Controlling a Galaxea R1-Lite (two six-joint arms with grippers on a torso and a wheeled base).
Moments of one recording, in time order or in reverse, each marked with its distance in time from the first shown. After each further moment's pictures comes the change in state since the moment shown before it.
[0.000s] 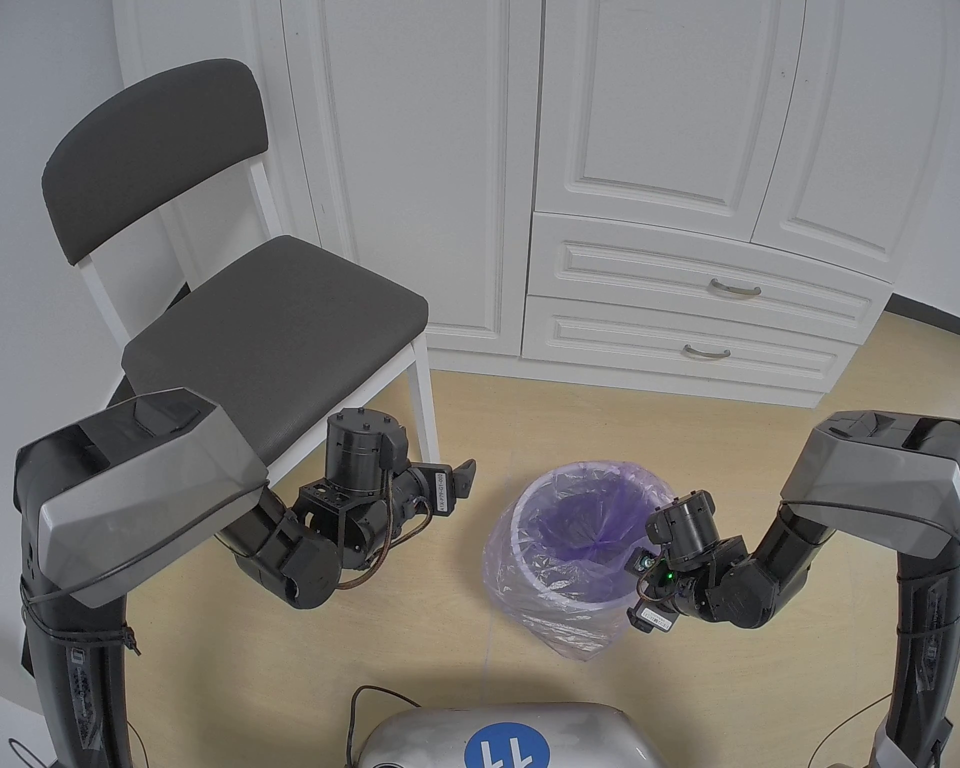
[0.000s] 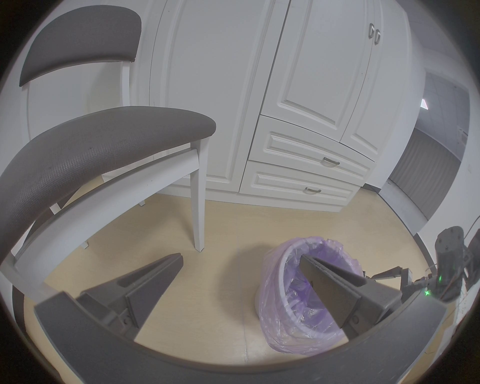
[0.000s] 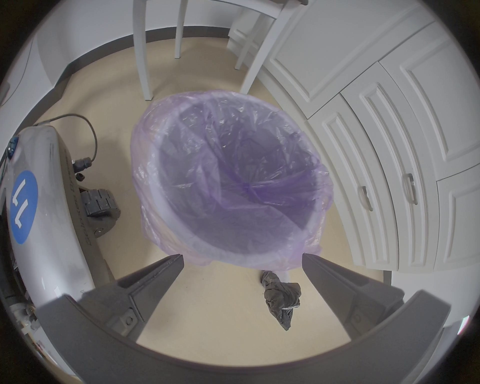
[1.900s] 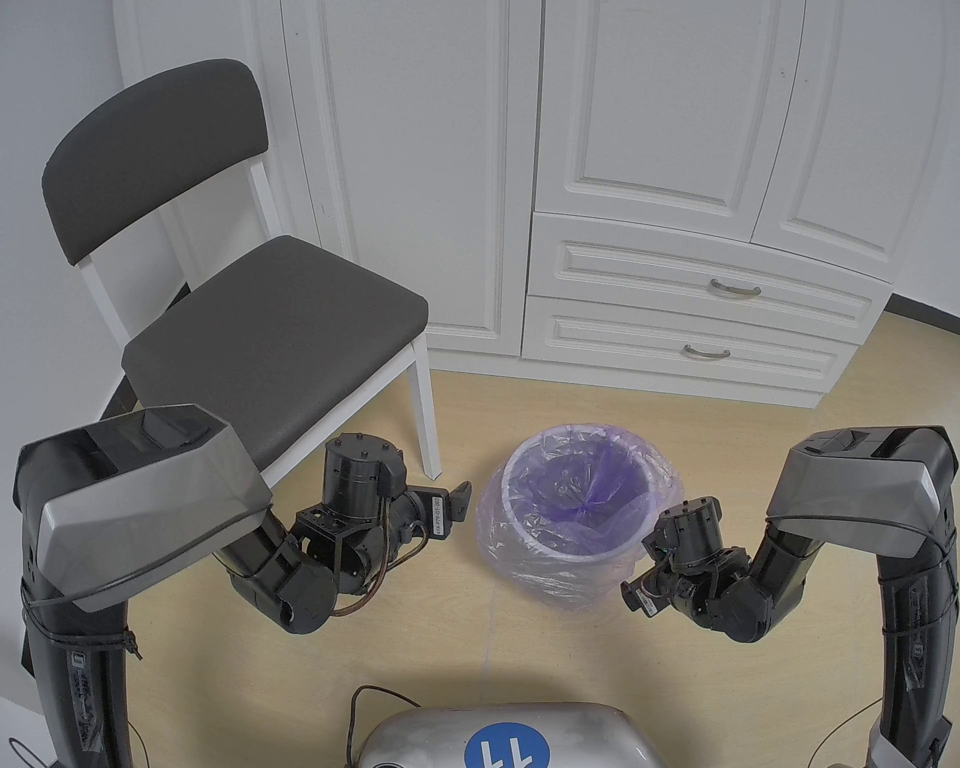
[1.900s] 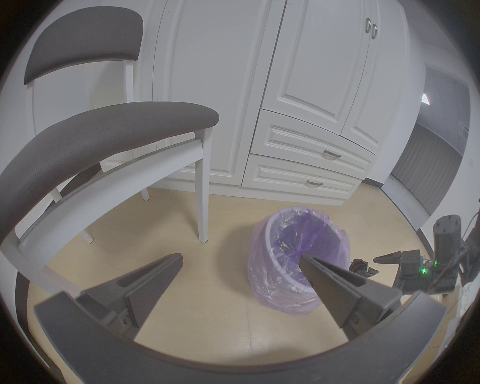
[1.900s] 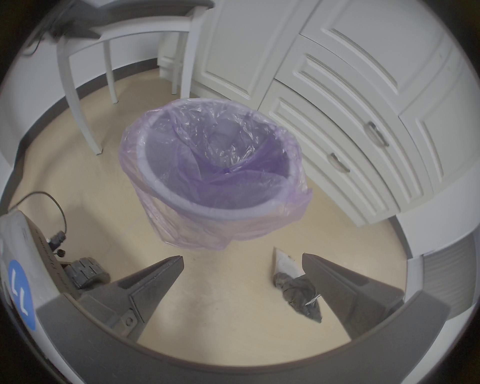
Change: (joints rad) left arm -0.018 -0.001 0.101 -0.076 0.030 0.003; right arm -0.025 0.079 0.044 -0.274 -0.053 0.350
